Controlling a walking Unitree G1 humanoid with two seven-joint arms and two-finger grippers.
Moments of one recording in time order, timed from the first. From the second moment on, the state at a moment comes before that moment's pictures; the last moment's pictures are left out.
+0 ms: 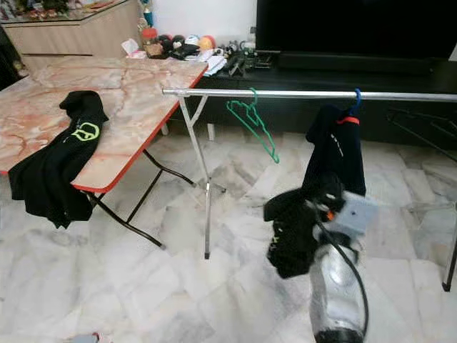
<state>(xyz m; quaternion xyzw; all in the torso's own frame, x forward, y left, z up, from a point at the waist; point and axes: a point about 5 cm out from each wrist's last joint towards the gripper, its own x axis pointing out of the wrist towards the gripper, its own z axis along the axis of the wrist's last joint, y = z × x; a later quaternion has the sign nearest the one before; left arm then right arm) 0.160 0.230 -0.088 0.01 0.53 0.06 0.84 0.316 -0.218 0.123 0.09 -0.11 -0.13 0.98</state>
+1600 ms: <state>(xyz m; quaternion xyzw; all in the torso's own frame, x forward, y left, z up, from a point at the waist) 0.151 0.233 -0.091 0.05 0.55 0.03 0.84 0.316 -0.195 0.112 0.07 -0.09 -0.11 0.99</state>
